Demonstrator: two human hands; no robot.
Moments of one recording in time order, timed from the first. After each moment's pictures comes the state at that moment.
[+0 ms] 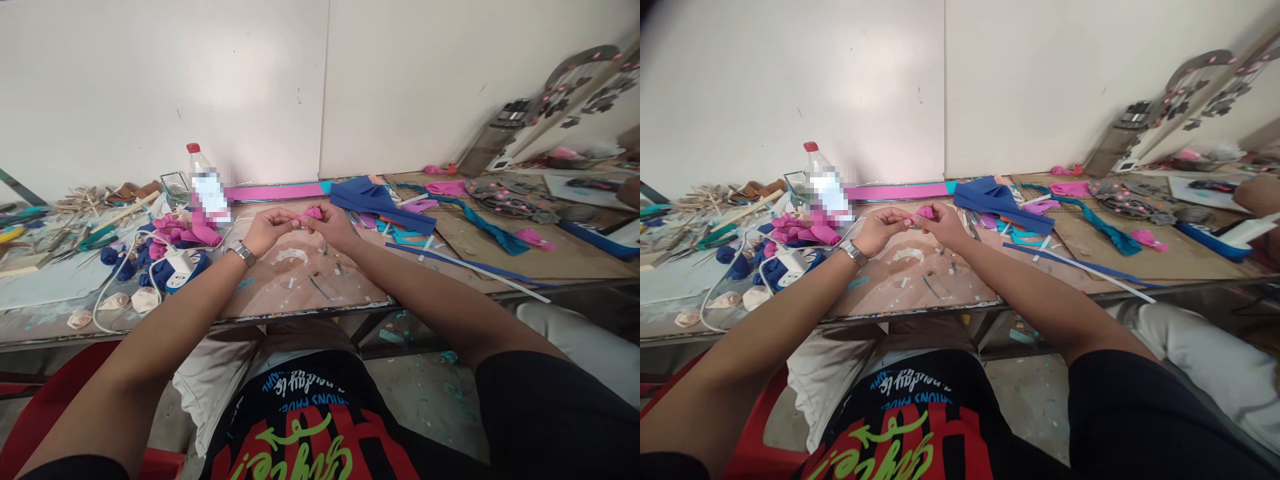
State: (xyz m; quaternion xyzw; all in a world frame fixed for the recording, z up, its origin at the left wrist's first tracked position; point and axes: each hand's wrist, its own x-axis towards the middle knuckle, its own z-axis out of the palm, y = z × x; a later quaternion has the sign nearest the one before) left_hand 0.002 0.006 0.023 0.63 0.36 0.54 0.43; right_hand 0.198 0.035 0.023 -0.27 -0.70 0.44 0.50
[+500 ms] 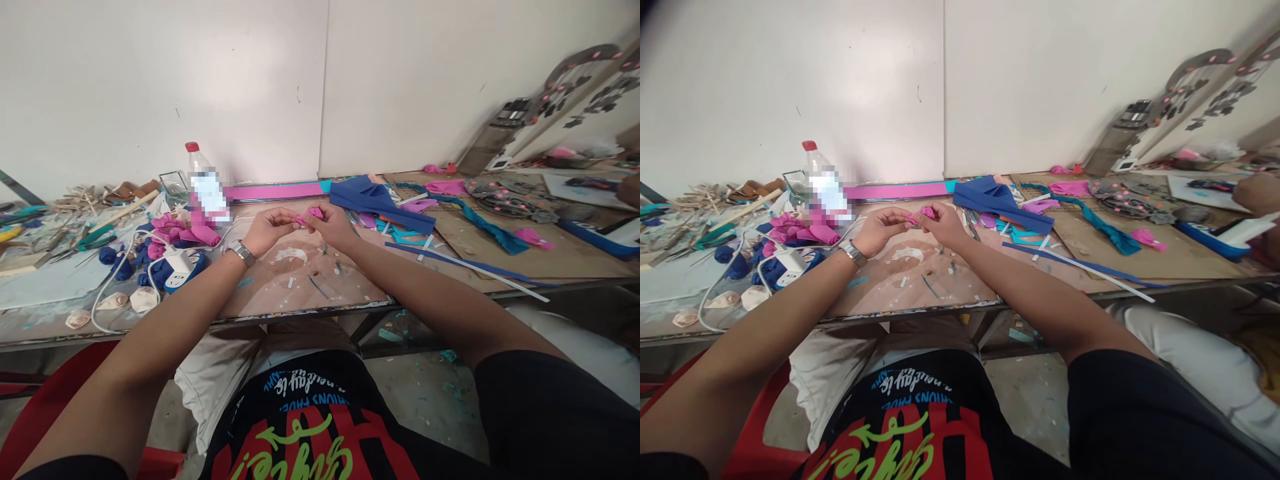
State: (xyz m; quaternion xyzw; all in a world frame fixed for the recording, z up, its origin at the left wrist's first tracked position) left_hand 0.004 0.005 0.021 0.62 0.35 0.53 0.46; right_hand 0.200 0.030 0.028 -0.29 -0.71 0.40 0.50
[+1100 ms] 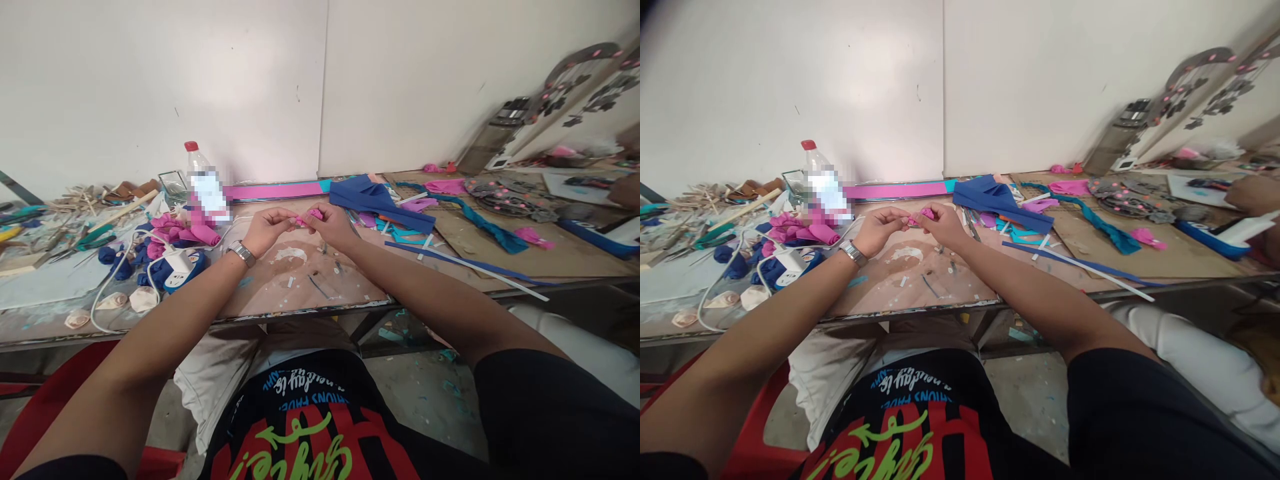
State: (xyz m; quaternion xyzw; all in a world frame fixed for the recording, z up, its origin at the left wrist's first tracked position) left_hand 0.005 0.004 0.022 0.63 0.35 0.56 0.42; right_hand 0.202 0.023 0.034 -0.32 -0.74 0.34 0.48
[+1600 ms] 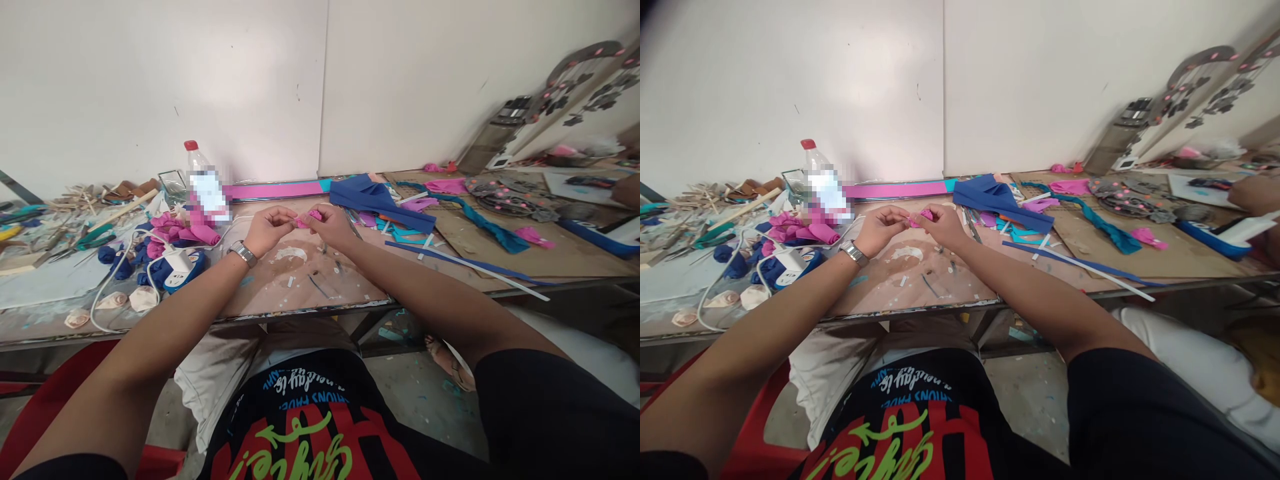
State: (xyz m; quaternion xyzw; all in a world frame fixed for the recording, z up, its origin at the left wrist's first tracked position) left_hand 0.007 0.005 0.019 0.64 0.36 0.55 0.40; right_hand 0.203 0.028 0.028 -0.34 -0.77 0.27 0.47
